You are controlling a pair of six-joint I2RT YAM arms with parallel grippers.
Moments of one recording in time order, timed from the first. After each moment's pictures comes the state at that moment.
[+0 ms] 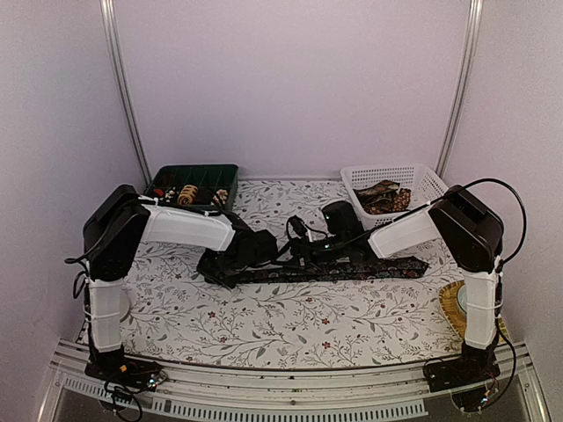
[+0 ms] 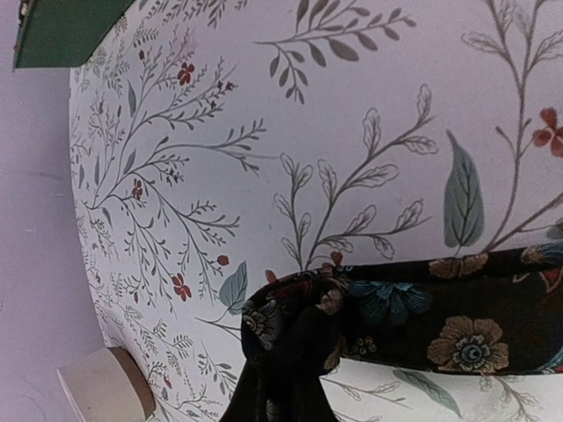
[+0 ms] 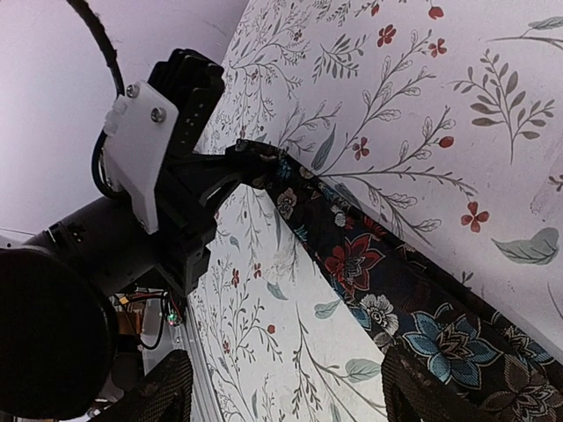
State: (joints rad) left arm -0.89 2.04 1.37 -1.08 -0.67 -0.70; right arm 0.75 2.07 1.16 0.35 -0.74 0.74
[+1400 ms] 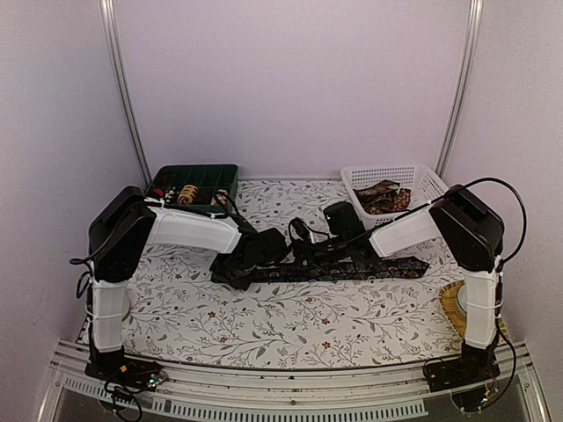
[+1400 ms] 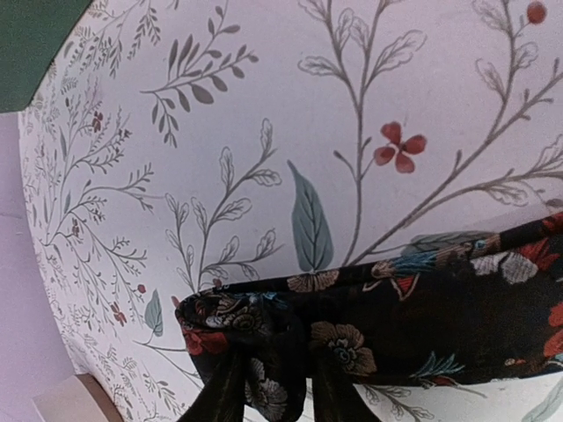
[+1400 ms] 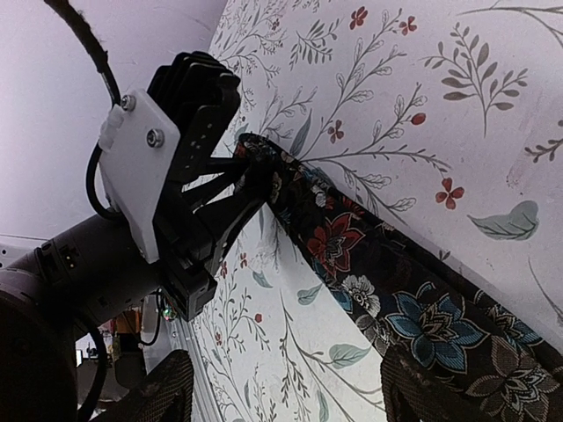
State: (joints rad) left arm -0.92 2.10 1.42 -0.98 -0.60 -0.61; right arm 0.74 2.07 1.16 0.30 -0.75 0.73
